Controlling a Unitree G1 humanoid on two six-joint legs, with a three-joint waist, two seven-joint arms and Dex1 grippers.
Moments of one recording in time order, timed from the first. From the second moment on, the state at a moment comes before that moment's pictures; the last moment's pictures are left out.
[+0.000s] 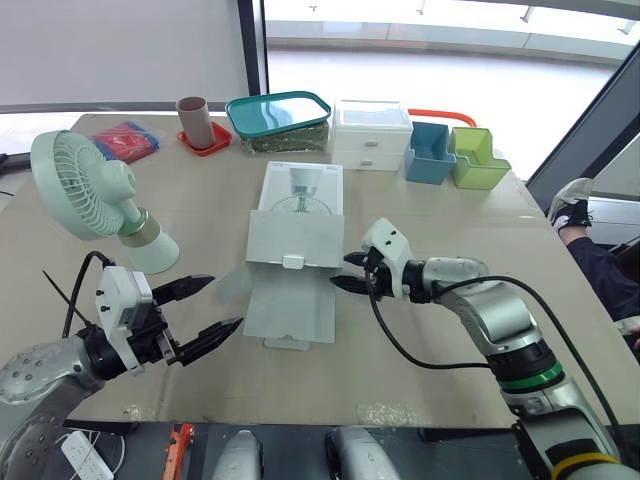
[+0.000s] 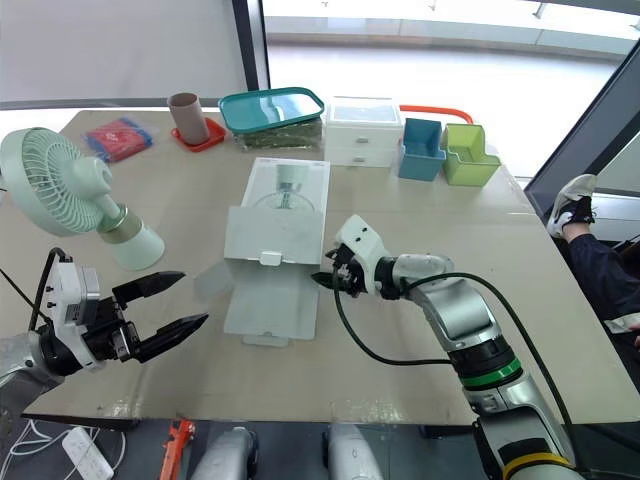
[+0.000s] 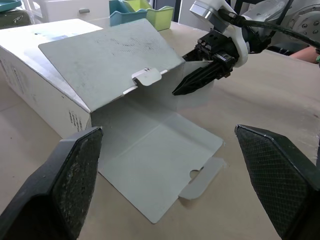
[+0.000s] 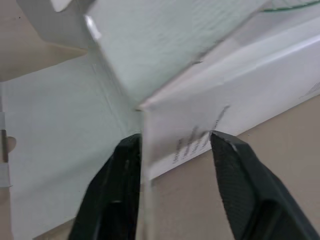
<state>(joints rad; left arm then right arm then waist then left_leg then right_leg) 0.19 0.68 0.35 -0.63 -0.75 0.46 -0.81 -0.58 -0.55 0.25 -0.07 0.26 0.68 0.79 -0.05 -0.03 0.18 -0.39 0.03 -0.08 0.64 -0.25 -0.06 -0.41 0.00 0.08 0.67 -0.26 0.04</state>
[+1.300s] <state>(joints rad) 0.04 0.67 0.19 -0.48 -0.66 0.41 -0.89 -0.34 -0.71 -0.28 -0.16 0.27 1.09 0.48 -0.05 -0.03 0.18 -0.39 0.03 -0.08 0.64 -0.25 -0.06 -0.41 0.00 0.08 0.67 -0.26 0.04</state>
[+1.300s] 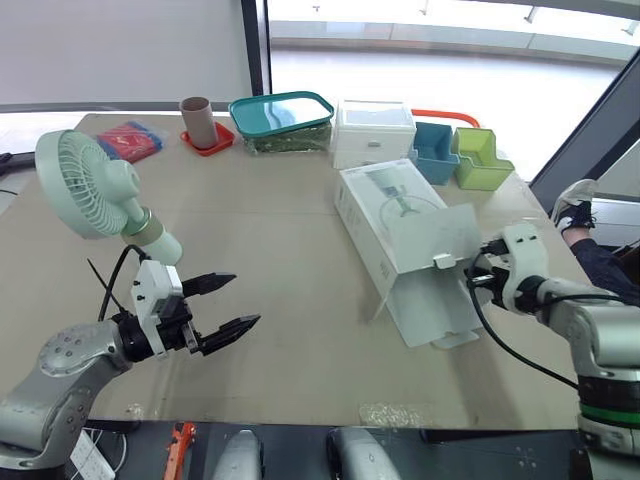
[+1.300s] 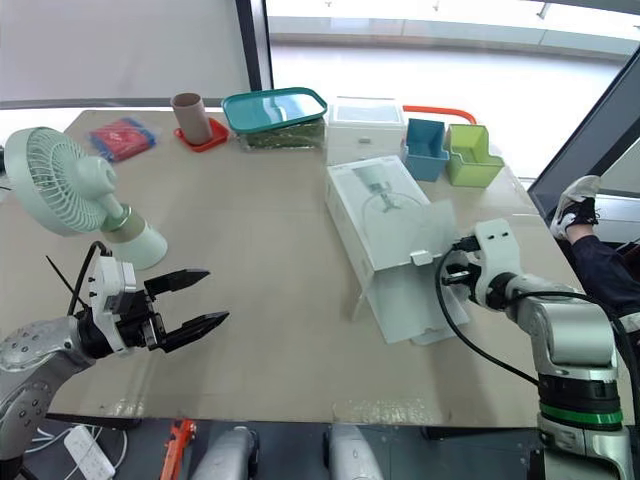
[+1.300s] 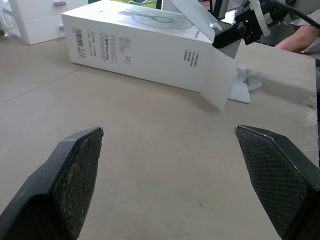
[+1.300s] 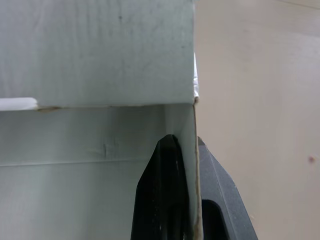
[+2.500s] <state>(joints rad) -0.03 0.59 0.15 -0.45 -0.60 0.34 -0.85 -0.47 -0.78 -0.32 -0.37 0.63 0.68 0.90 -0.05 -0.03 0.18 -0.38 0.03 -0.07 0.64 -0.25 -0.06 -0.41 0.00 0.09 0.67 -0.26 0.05</state>
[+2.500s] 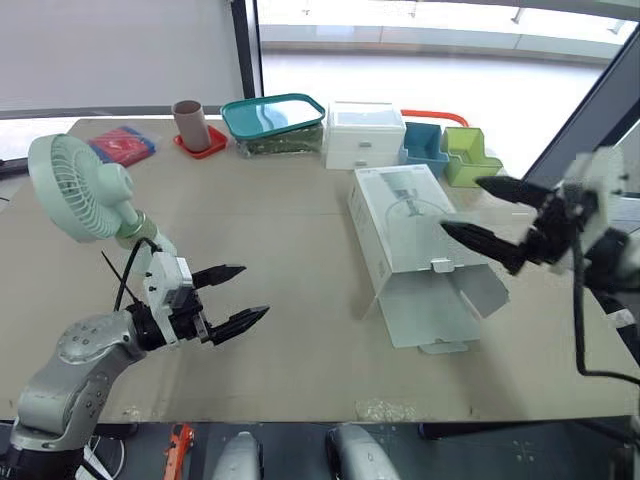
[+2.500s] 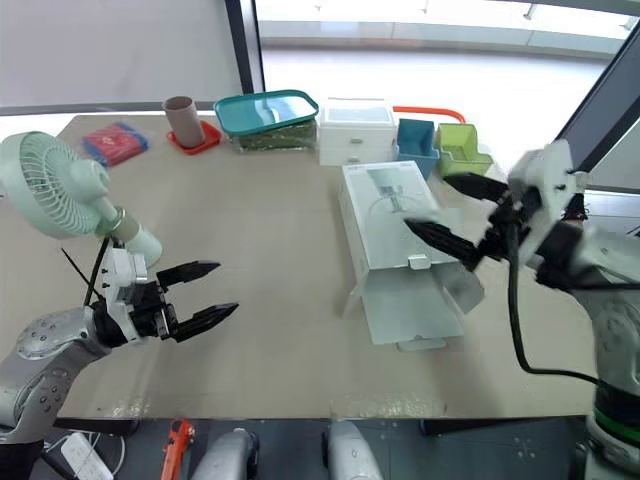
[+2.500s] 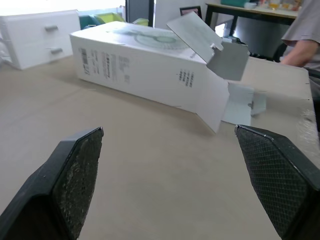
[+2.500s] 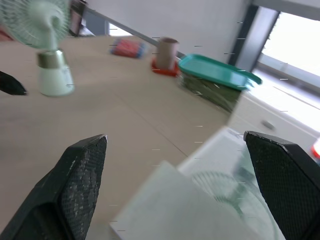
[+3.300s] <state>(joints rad) 0.34 0.20 0.33 -0.92 -0.32 0.16 -0.23 -0.77 -0.42 0.16 0.16 0.42 0.35 1.14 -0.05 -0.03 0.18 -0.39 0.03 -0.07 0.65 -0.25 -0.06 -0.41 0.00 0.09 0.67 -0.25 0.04</state>
